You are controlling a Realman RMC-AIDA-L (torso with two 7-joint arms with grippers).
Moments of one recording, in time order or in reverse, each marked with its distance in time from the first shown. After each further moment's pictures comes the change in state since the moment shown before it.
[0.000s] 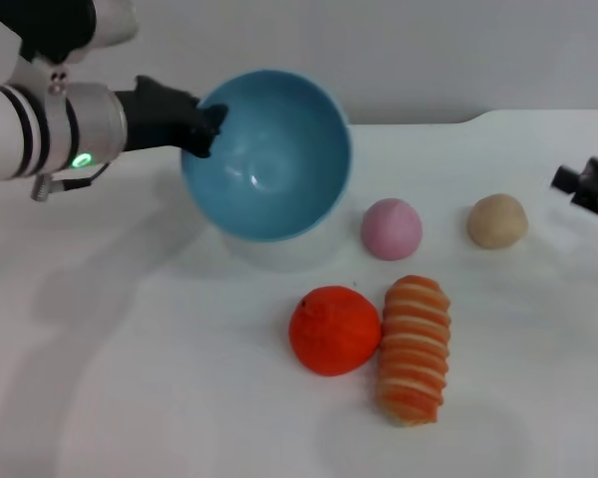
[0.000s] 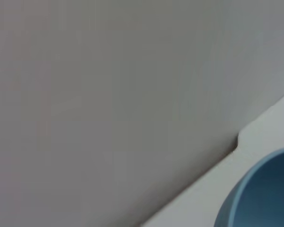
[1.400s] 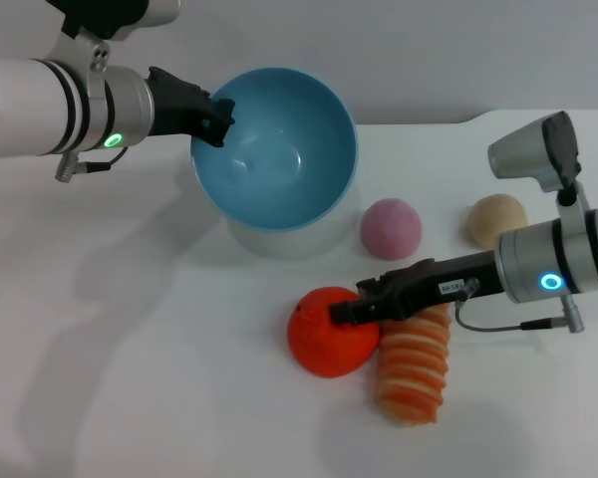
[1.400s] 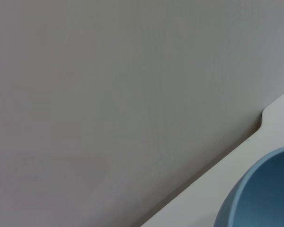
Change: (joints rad) left arm -0.103 -0.006 0.044 -0.033 0.233 -0.005 -0.241; right arm 0.369 0.015 -0.579 0.196 -0.238 0.202 0.395
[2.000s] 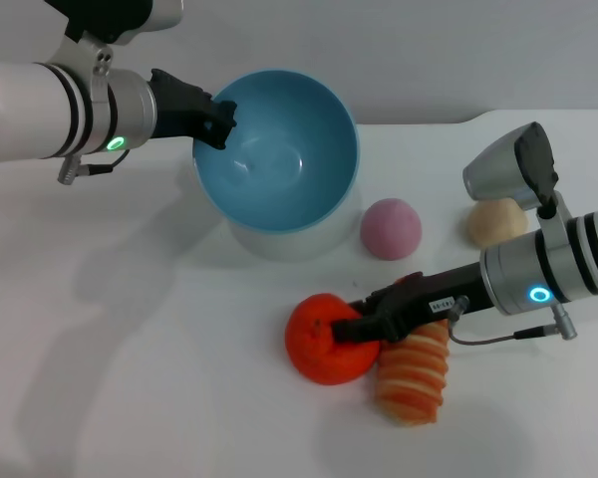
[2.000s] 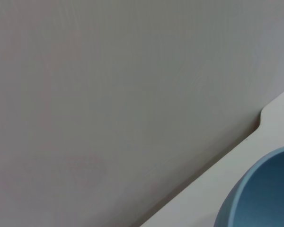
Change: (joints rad) left arm 0.004 0.000 0.013 -0.002 0.000 -0.013 0.000; right arm 0.007 0.001 -0.137 0.000 0.047 0.020 -0.031
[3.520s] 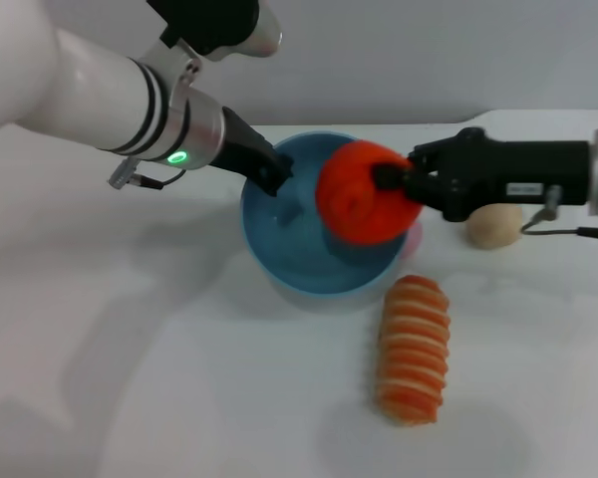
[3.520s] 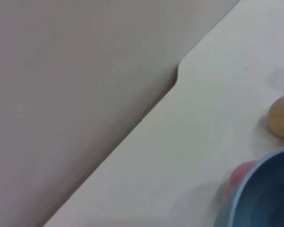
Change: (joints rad) left arm -0.165 -0.004 0.058 -0.052 0.043 0.238 -0.041; right arm -0.189 -0.013 0.147 -0.414 0.257 -0.258 -0.196
